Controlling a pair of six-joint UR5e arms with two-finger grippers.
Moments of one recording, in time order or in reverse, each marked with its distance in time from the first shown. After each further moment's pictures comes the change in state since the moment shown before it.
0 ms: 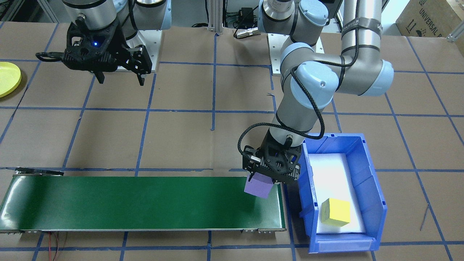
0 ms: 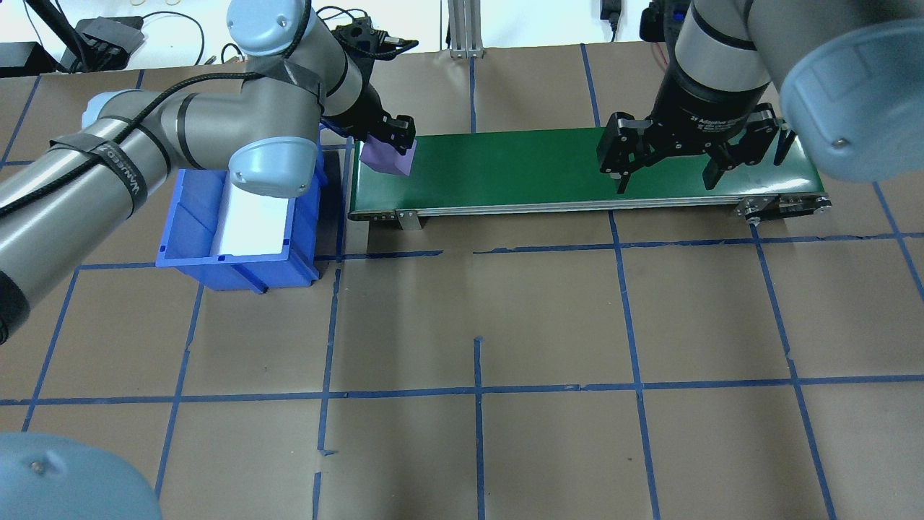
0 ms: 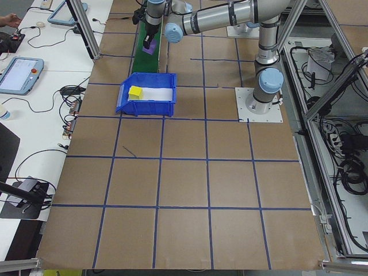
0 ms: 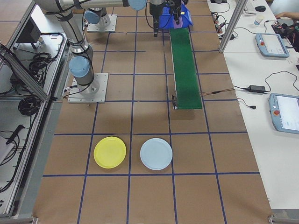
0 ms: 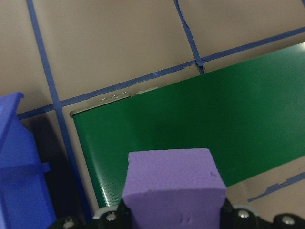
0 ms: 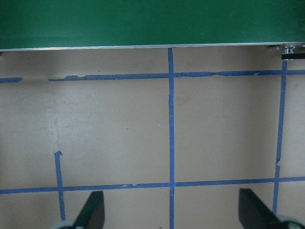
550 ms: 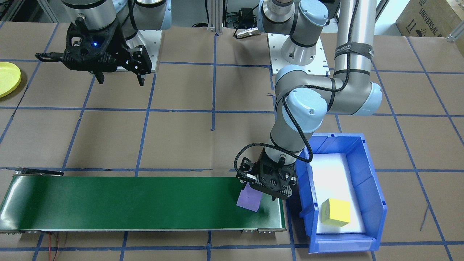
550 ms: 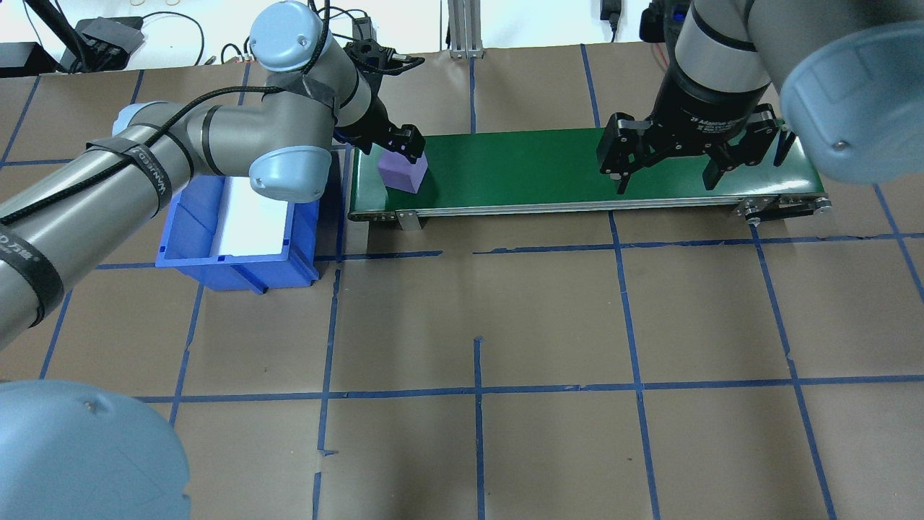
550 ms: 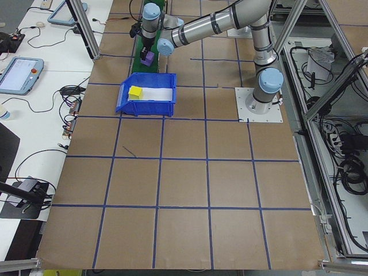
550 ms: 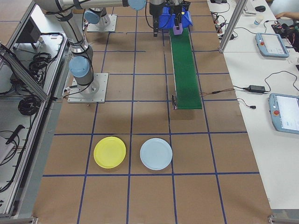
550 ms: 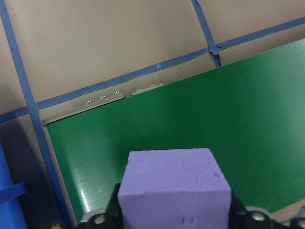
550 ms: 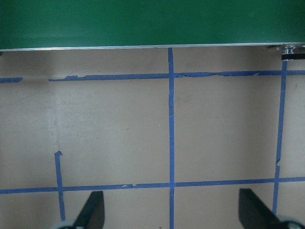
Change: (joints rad) left arm 0.001 -0.036 0.014 0.031 0.019 0.007; right arm 0.000 0.000 0.000 0.000 0.000 -0.002
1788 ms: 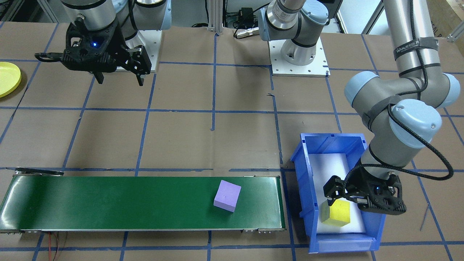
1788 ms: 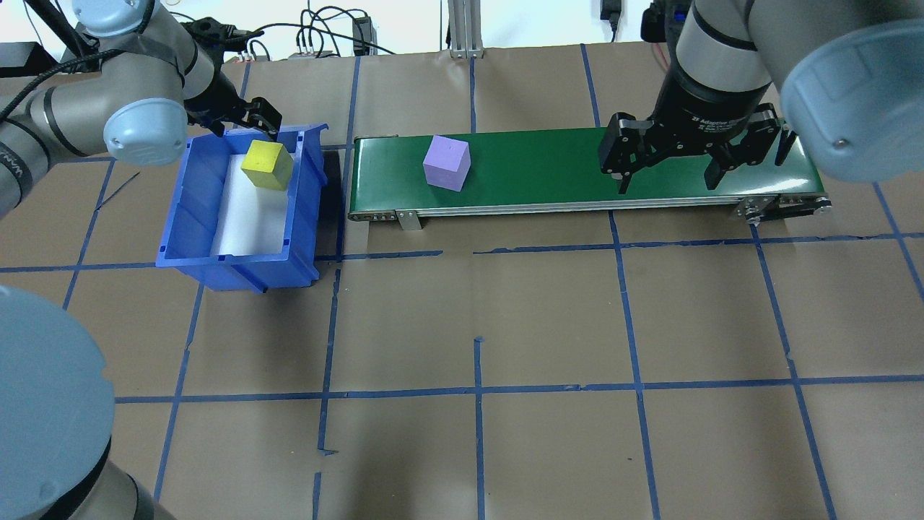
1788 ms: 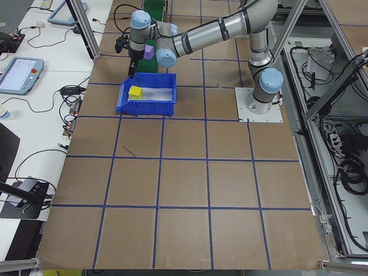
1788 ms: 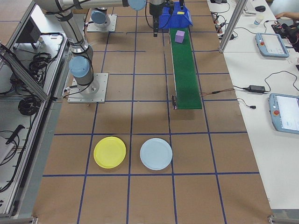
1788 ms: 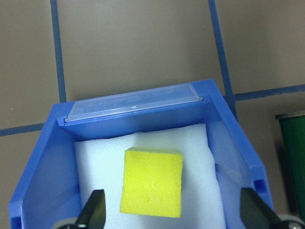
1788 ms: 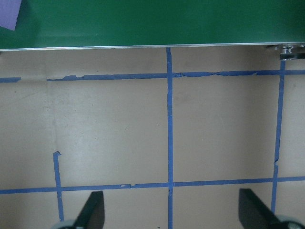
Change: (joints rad) left arm 0.315 -0.025 0.049 -0.086 0.080 0.145; right arm -0.002 0.000 0.000 0.001 -0.004 0.000
